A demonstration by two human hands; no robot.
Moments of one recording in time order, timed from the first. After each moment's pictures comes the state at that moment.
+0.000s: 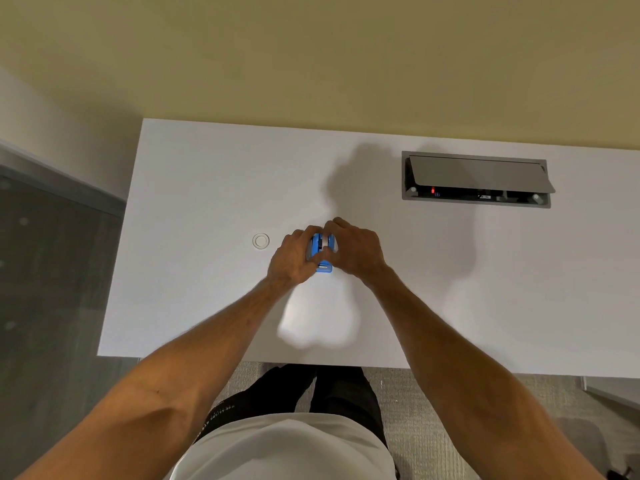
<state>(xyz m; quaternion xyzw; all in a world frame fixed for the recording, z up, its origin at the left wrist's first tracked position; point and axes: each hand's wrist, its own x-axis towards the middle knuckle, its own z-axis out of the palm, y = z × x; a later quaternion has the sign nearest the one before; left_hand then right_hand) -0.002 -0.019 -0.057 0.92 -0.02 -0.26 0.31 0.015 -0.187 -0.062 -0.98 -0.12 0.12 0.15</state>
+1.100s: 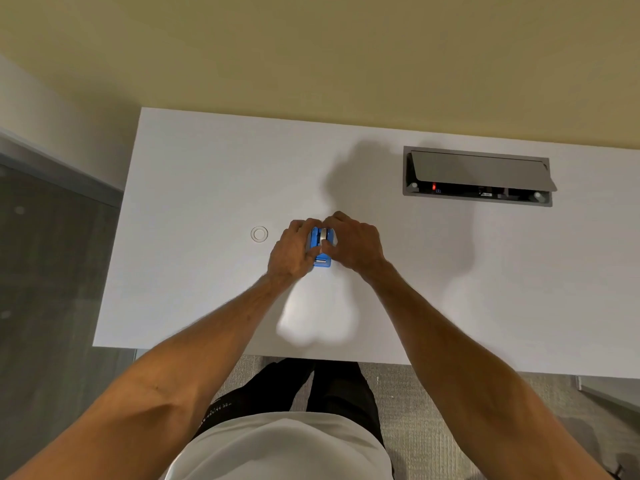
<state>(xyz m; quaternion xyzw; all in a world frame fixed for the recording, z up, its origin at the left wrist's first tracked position) -0.005 -0.019 -0.065 0.92 -0.03 -0.23 0.31 0.016 -0.188 -0.067 -0.98 -0.12 0.12 0.13</state>
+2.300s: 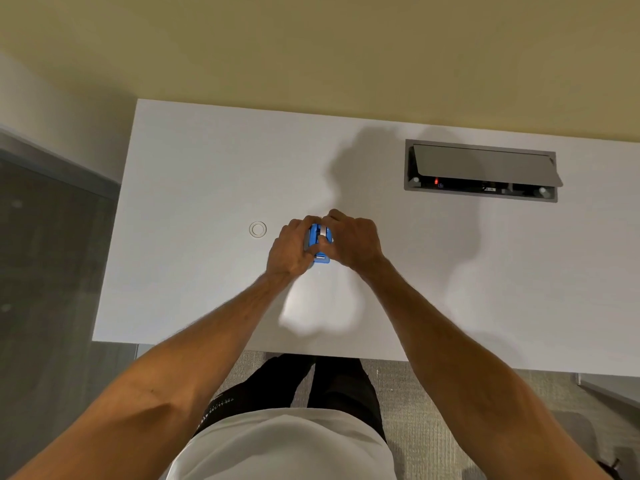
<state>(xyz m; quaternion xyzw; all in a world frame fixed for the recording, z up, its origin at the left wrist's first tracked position) -0.007 -0.021 -0.071 0.92 -0.01 -0.22 0.33 0.015 -0.187 -0.068 -0.98 -0.17 0.08 0.10</state>
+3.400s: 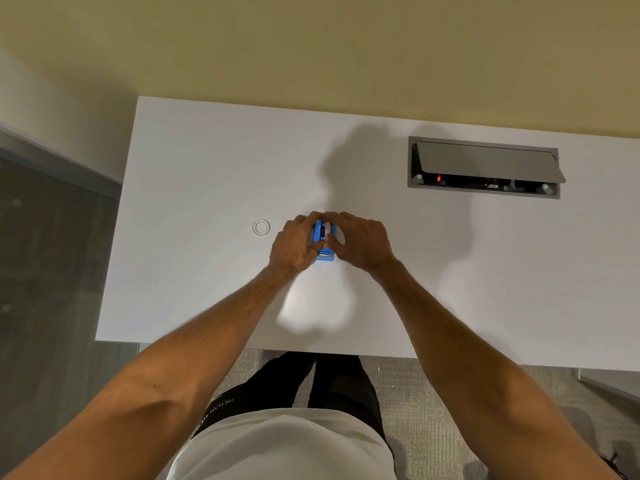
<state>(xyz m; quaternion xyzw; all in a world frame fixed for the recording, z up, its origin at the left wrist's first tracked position) 0.001 -0.017 -0.075 0.93 -0.04 -0.22 0.29 0.009 -0.197 -0.076 -0.97 -0.16 0.08 0.14</state>
